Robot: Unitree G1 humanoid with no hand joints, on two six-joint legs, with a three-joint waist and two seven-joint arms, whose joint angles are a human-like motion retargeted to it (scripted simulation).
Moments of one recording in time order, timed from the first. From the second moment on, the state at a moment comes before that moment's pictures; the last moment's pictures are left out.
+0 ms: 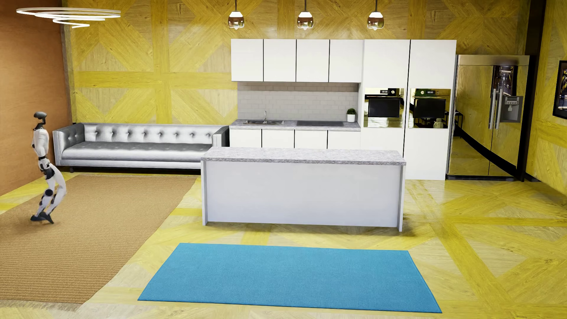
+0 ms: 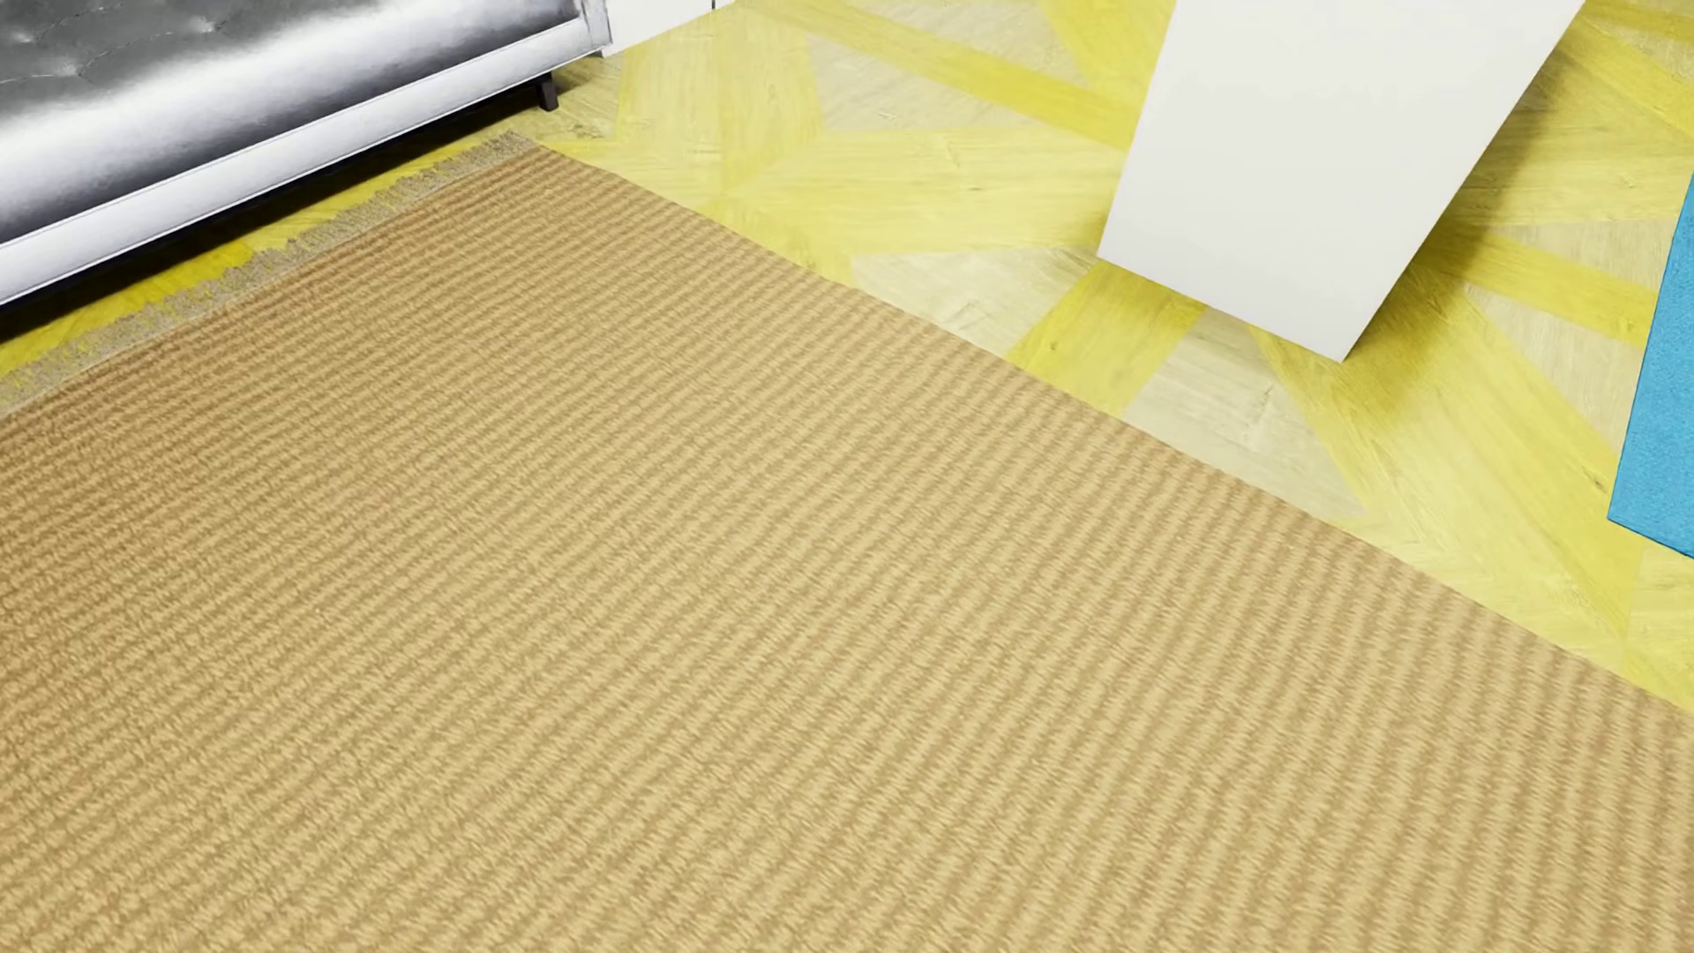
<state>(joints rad) -0.02 -0.34 -0.03 0.01 0.10 0.06 0.00 0.00 0.13 0.63 1.05 0.25 0.27 -0.34 0.18 0.33 -0.35 0.00 0.00 -0.47 0.64 0.86 0.87 0.00 0.00 0.00 0.00 0.00 0.00</state>
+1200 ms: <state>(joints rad) 0.24 -0.43 -0.09 0.05 0.12 0.07 0.00 0.00 0.08 0.60 0.52 0.23 0.32 -0.24 0.04 0.40 -0.38 0.00 0.00 -0.35 0.70 0.74 0.92 0.00 0.00 0.00 0.00 0.00 0.00</state>
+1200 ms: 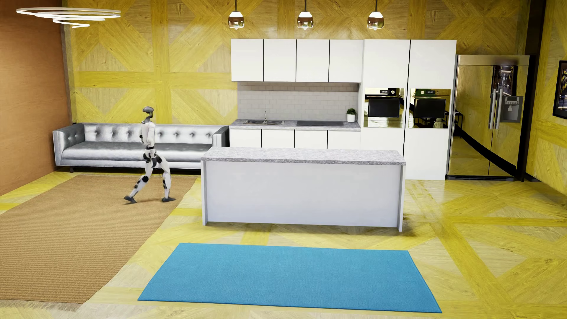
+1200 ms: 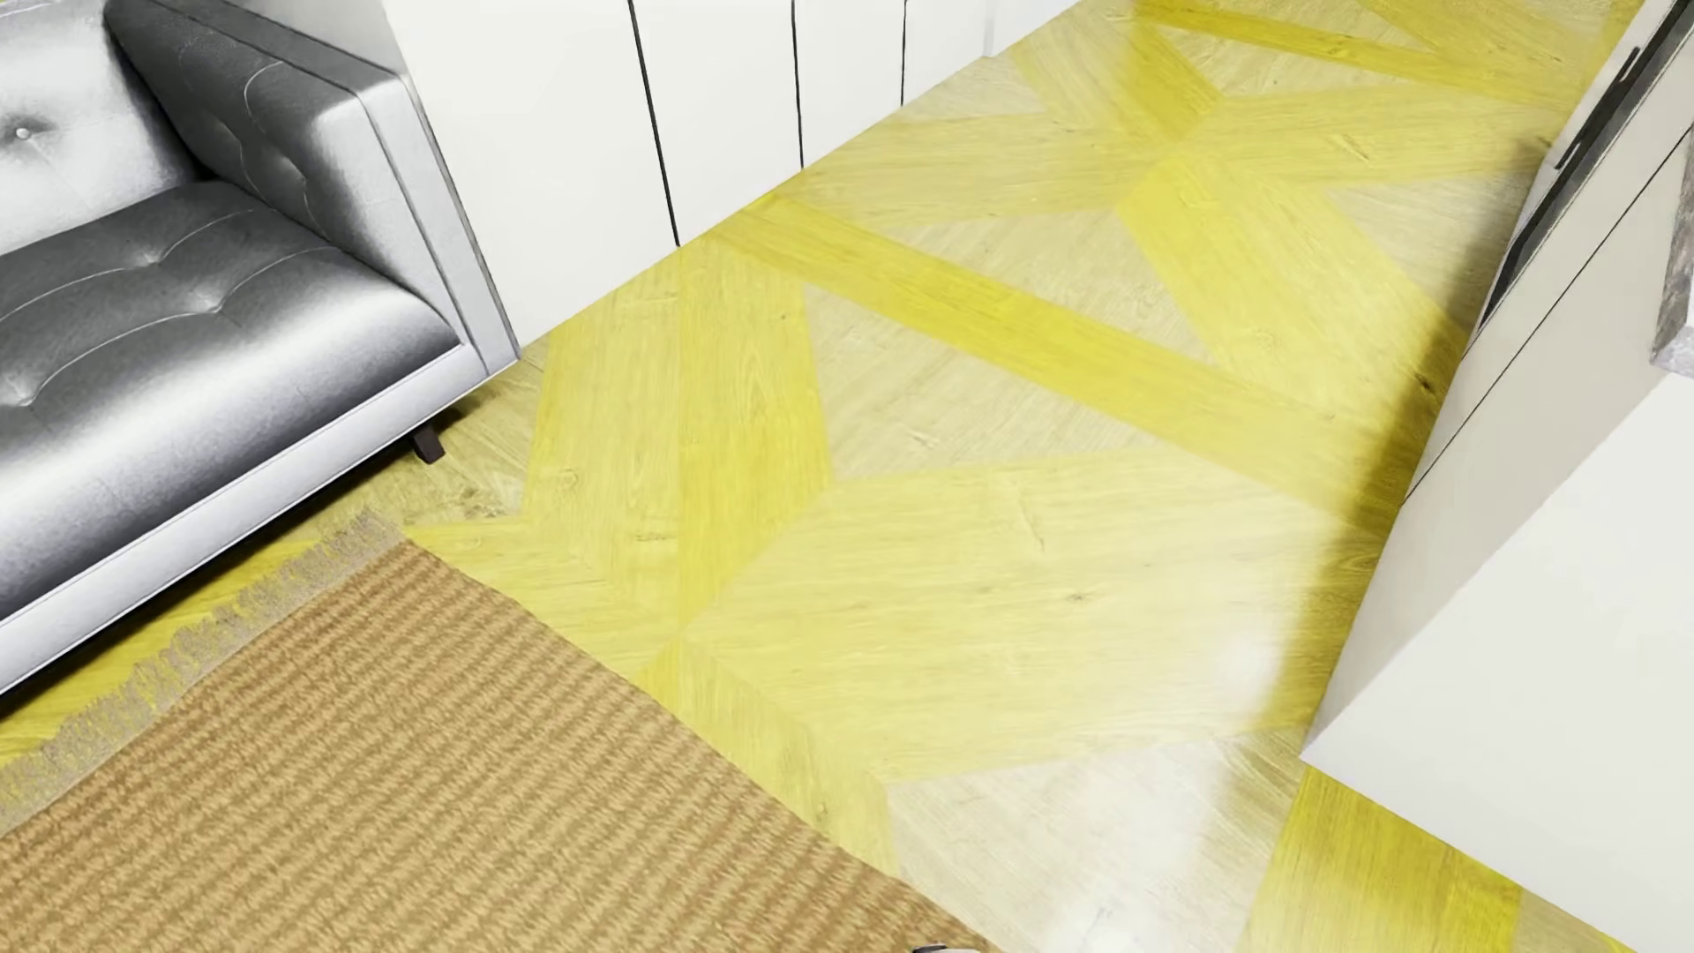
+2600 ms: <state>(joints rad) -0.51 0.35 0.31 0.19 0.10 0.05 0.00 0.00 0.07 0.51 0.43 0.39 0.07 -0.23 -0.39 0.37 -0.41 0.00 0.00 -0.45 0.44 0.86 0.58 0.00 0.00 0.00 0.00 0.00 0.00</state>
